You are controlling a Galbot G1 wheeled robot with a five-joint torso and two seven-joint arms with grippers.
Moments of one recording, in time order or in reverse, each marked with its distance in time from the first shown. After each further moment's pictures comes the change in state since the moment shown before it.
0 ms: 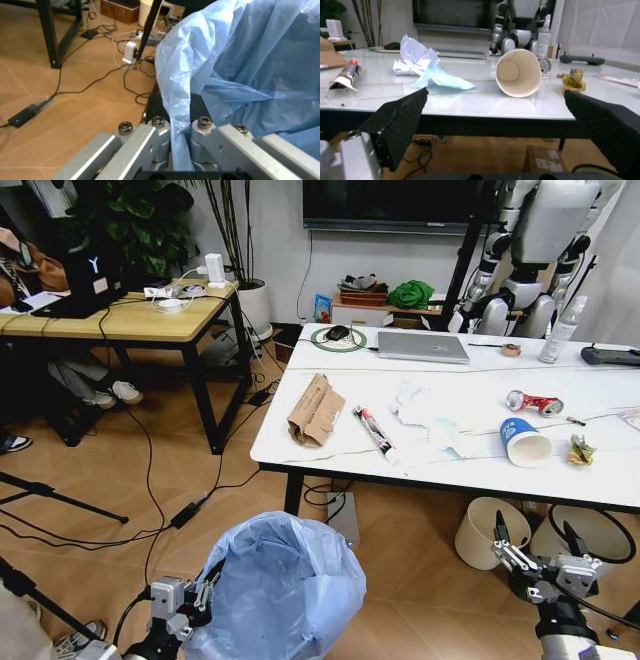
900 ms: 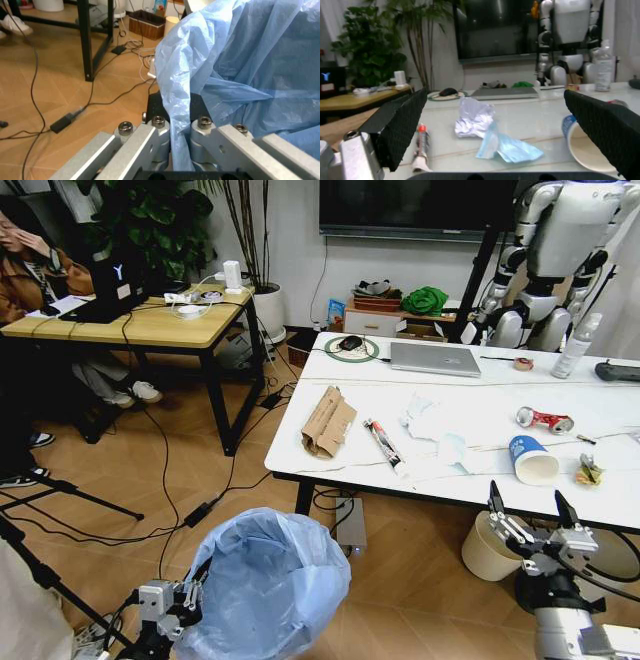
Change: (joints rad) left arm 0.012 -0.034 -0.010 0.002 0.044 -0.070 -0.057; right arm 0.072 -0.211 -0.075 0.017 0.254 0.030 0.012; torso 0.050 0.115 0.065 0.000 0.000
